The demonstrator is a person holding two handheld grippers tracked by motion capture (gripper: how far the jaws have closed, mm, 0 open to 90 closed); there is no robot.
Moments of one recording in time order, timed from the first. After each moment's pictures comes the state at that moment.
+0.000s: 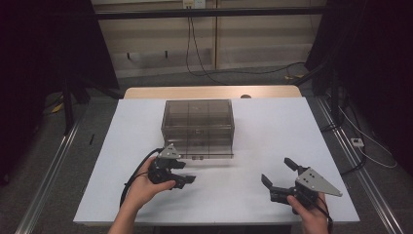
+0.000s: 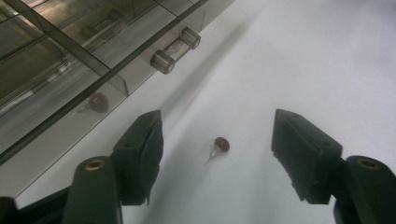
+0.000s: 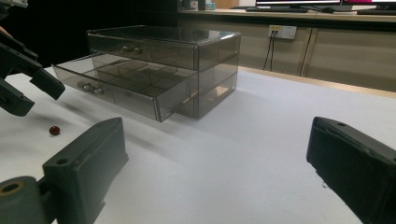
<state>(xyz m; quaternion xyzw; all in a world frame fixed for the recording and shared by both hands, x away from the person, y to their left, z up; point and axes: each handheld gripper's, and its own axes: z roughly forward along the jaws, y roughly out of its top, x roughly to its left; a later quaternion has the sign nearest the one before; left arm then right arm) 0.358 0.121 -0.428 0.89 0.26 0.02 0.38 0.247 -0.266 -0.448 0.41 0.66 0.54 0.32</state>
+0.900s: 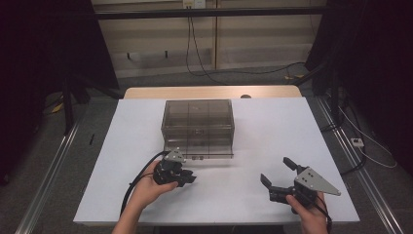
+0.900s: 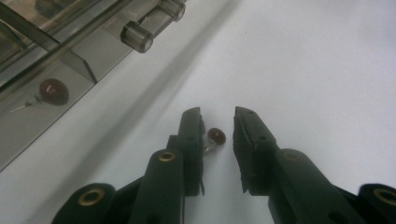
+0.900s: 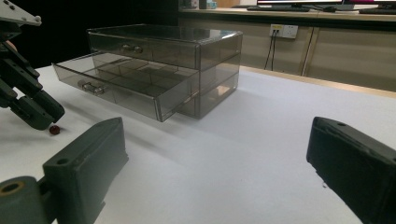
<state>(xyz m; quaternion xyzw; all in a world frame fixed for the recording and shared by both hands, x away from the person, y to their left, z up) 0.361 0.111 -0.444 0.90 0.24 0.00 0.36 0.248 -0.264 -0.448 0.41 0.66 0.54 0.32</state>
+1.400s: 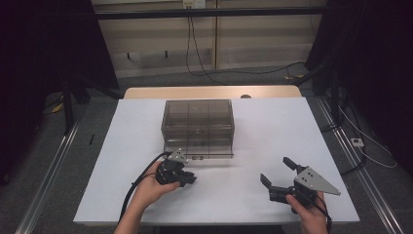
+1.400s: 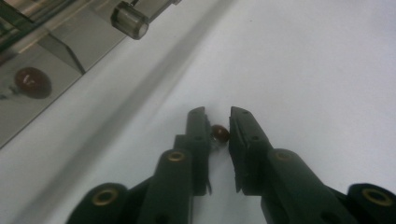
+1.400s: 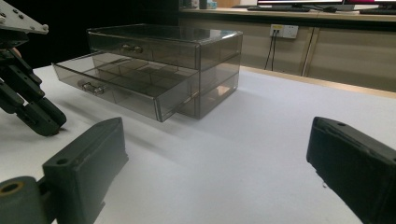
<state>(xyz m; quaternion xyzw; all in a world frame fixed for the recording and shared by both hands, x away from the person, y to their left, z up) 0.362 0.107 -0.450 0.91 0.25 -0.01 0.34 0.249 -0.264 -0.448 0.41 0.66 0.54 0.32</state>
